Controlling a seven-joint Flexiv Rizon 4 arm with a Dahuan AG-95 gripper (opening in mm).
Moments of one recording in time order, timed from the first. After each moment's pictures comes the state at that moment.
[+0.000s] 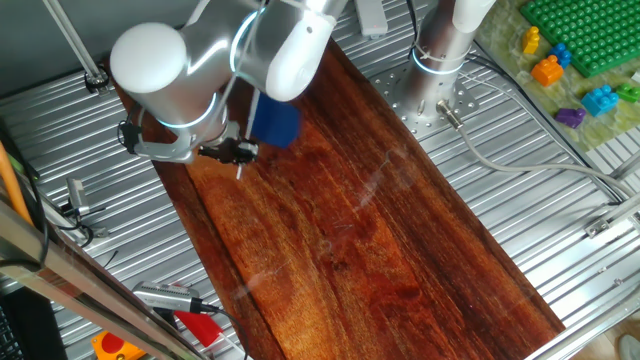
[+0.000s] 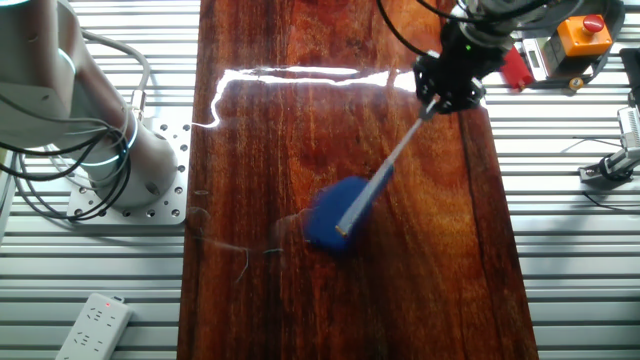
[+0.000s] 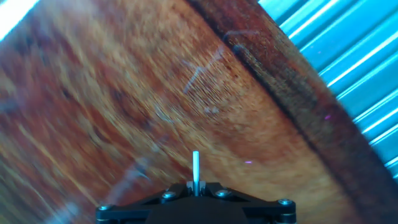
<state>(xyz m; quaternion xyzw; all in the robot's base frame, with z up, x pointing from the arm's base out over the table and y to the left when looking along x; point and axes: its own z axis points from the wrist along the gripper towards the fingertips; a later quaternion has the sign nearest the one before) 0.545 0.029 0.143 0.50 -0.86 0.03 0.12</state>
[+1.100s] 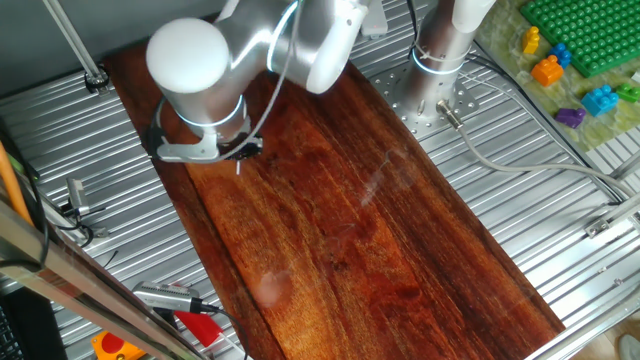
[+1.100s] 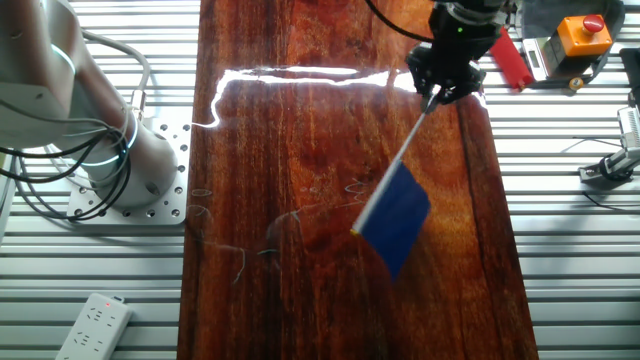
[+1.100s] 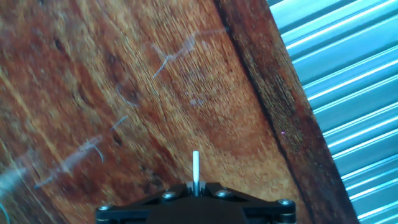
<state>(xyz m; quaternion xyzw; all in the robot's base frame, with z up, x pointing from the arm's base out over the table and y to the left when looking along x) 0.539 0.052 0.157 0.47 -0.87 0.06 0.10</state>
